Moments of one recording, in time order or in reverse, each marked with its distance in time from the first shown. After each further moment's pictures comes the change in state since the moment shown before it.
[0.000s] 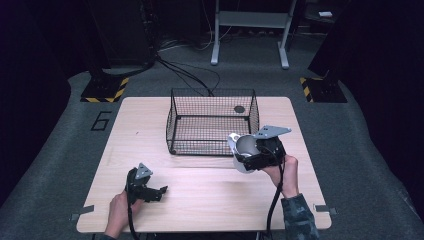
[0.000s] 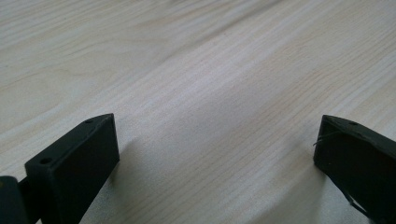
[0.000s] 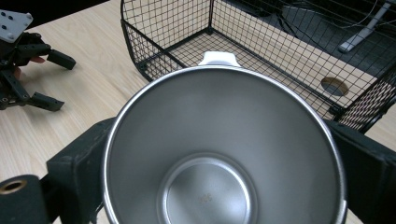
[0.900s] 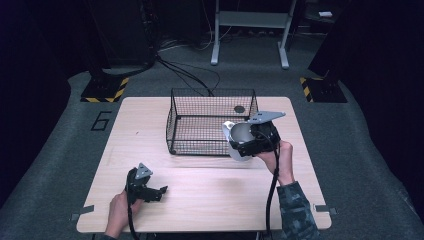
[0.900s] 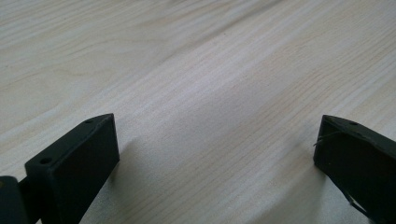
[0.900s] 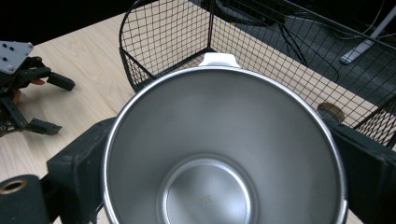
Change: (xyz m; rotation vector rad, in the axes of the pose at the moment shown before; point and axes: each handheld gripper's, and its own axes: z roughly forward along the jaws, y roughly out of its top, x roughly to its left) left arm 0.000 0.000 0.000 0.000 -0.001 -0.002; right arm -0.009 0.037 0.009 -0.010 0.012 -0.005
